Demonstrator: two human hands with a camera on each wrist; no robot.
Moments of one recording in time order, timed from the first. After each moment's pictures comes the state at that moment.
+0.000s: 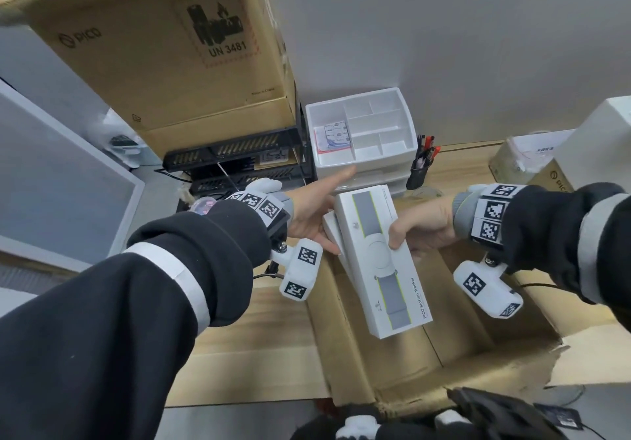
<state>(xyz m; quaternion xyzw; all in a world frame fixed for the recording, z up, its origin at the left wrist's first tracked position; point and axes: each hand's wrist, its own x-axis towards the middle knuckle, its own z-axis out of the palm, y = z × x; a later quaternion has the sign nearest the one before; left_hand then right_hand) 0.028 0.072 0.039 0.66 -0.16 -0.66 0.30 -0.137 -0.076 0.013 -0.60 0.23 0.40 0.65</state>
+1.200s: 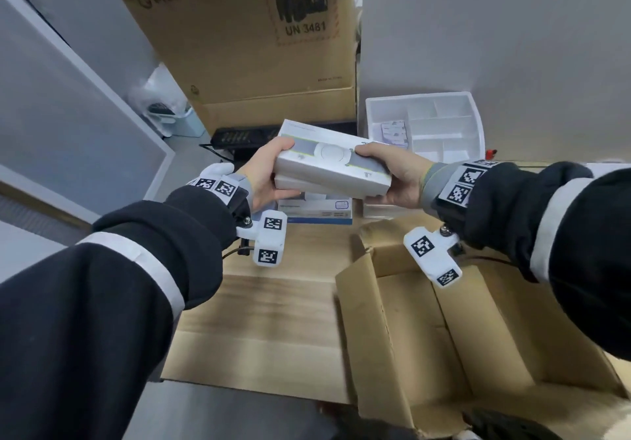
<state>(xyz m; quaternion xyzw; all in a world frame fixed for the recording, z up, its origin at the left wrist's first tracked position) 0.146 0.158 0.040 0.69 -0.02 -0.41 0.59 0.009 -0.034 0.027 -0.51 0.36 0.08 0.78</state>
